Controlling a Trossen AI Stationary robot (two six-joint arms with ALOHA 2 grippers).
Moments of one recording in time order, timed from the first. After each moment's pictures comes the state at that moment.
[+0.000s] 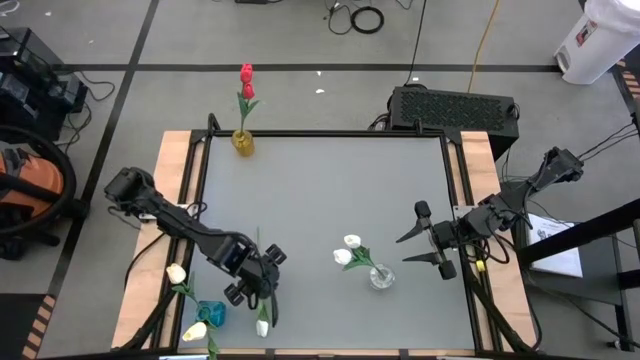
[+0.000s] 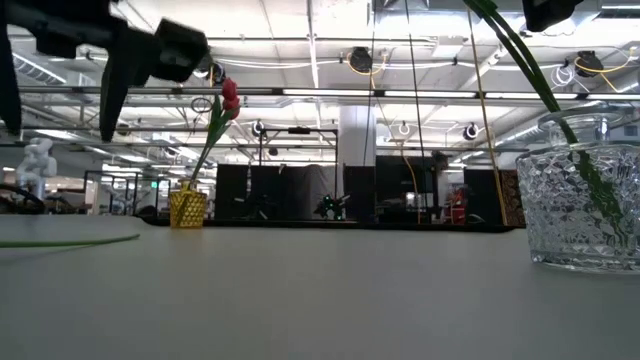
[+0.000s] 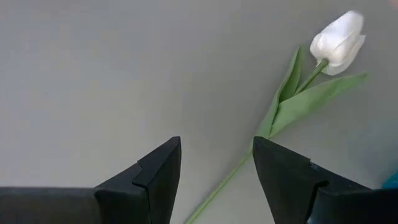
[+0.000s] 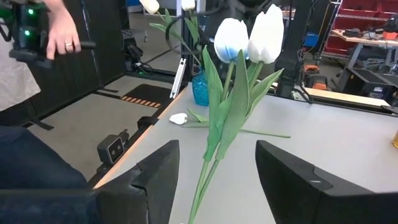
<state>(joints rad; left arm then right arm) -0.51 1.56 1.06 -0.71 0.05 0.29 0.57 0.66 0.52 -0.03 0.26 0.04</state>
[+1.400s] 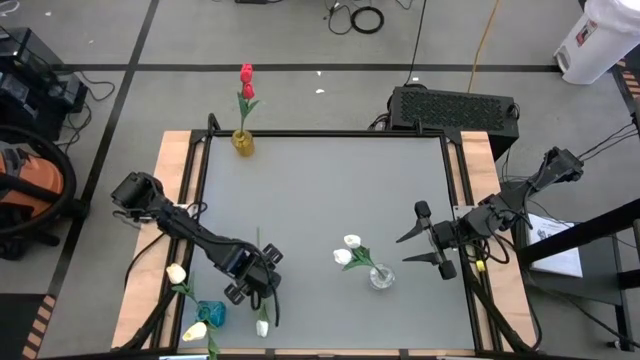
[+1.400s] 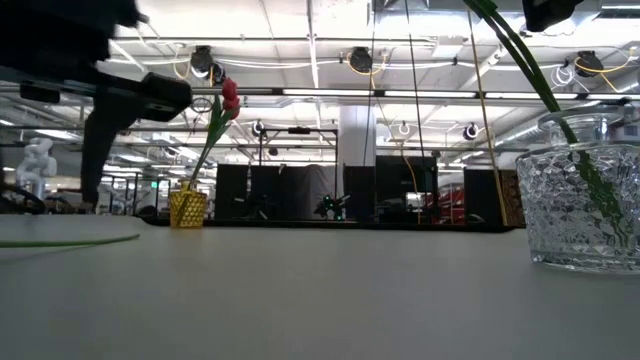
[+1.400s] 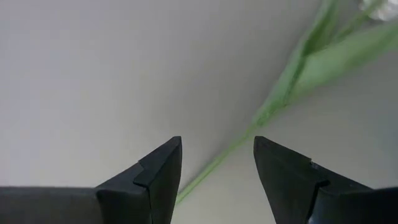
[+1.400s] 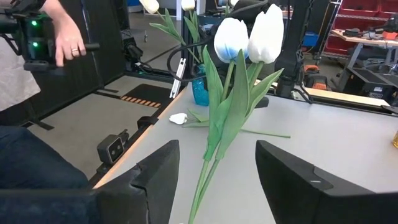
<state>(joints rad) -0.53 1.65 1.02 -0.74 0.00 0.22 0.57 0.66 0.52 -0.03 0.26 0.04</state>
